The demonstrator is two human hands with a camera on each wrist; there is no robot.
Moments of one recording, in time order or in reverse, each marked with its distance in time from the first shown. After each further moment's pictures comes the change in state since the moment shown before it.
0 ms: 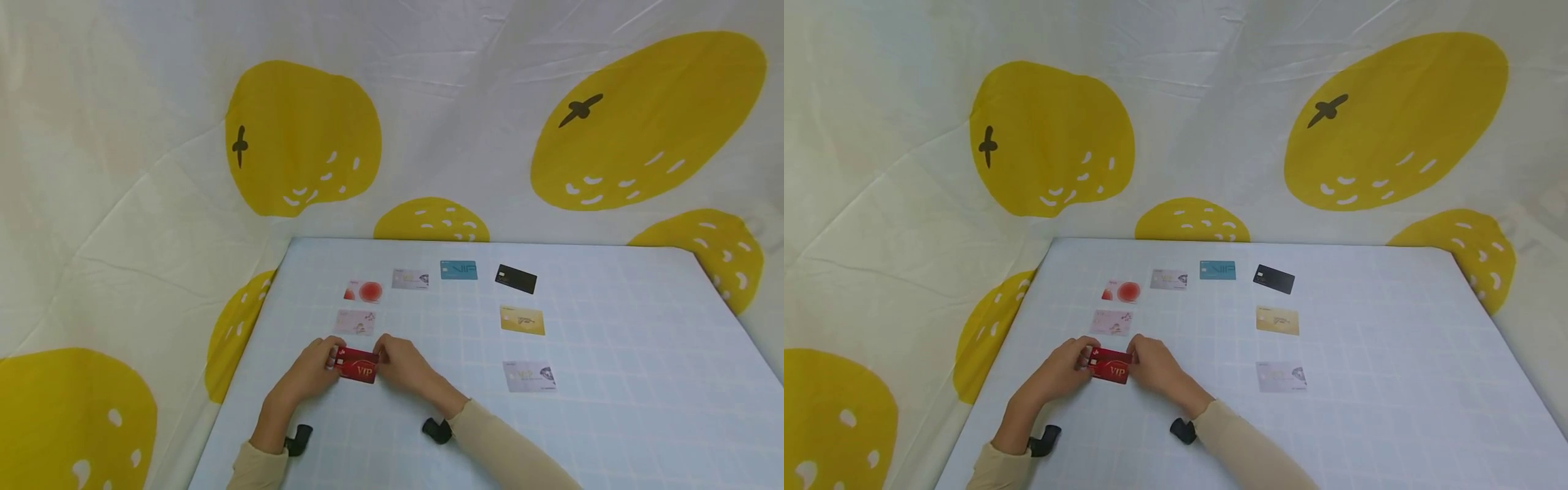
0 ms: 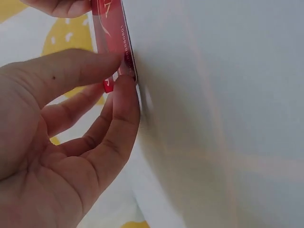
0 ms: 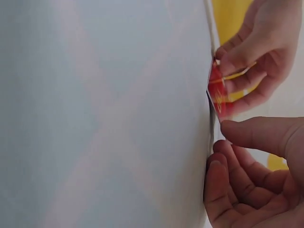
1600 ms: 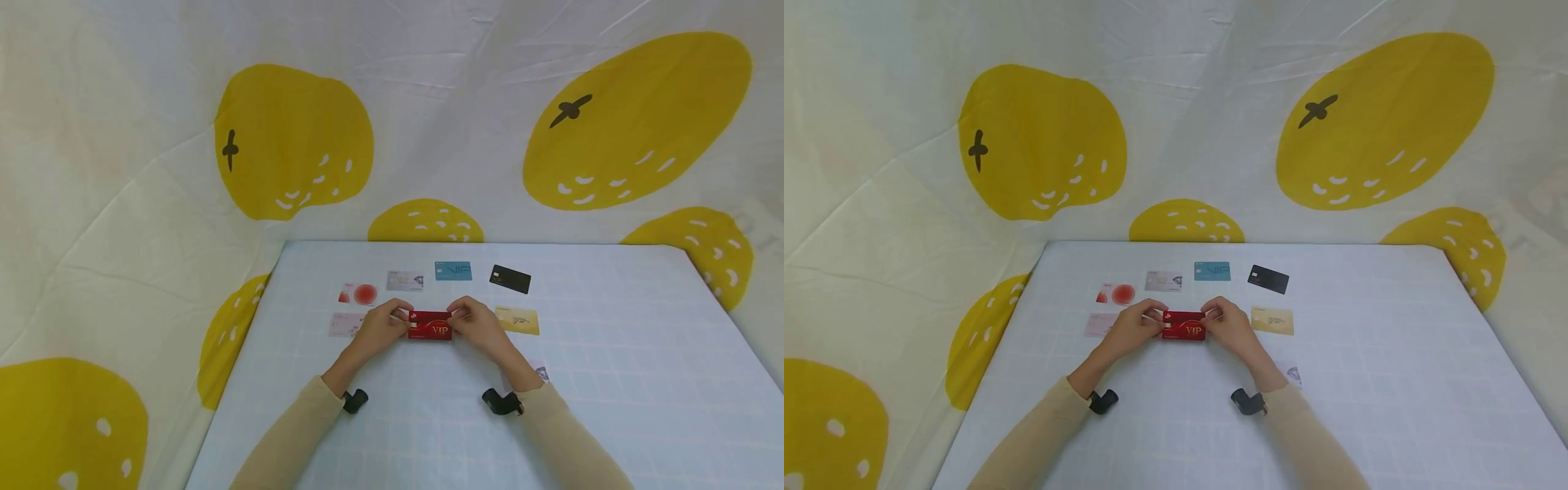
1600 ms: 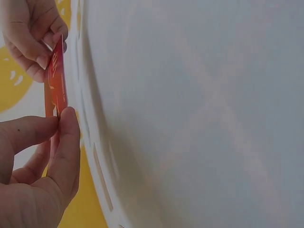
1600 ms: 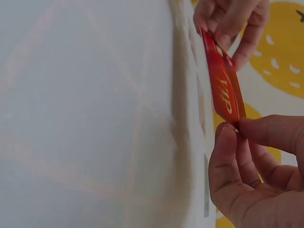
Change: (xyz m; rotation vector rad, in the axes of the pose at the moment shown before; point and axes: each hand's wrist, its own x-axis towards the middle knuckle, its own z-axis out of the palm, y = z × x) left_hand 0.096 0.088 0.059 -0.346 0.014 0.146; right_hand -0.026 0.080 -0.120 0.179 0.249 0.315
